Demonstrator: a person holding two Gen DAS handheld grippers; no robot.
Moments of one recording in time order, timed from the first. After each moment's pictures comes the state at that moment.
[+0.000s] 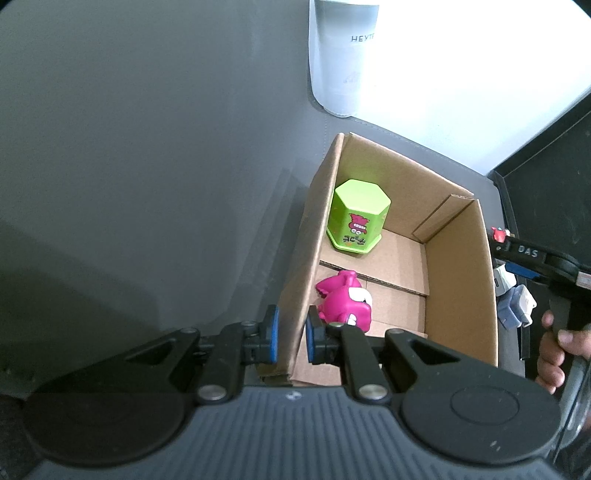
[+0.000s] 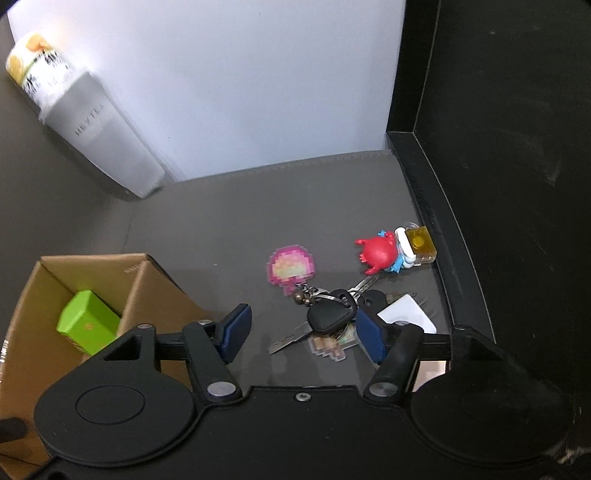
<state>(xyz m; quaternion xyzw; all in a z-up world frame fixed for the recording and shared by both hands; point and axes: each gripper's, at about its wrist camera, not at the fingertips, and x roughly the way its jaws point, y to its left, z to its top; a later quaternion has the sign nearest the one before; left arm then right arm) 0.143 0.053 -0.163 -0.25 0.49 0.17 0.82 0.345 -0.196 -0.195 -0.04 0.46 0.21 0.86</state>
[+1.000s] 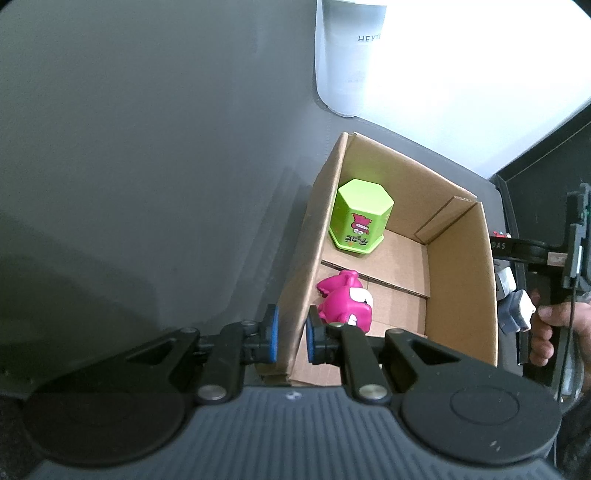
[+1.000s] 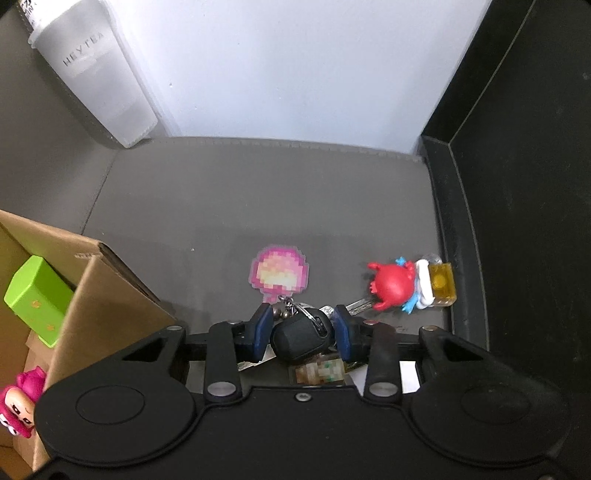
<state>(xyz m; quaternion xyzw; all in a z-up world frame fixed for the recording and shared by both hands) 0.141 0.053 -0.164 -0.26 0.49 0.18 0.81 0.371 -0.164 -0.208 -0.16 0.48 0.22 0.84</state>
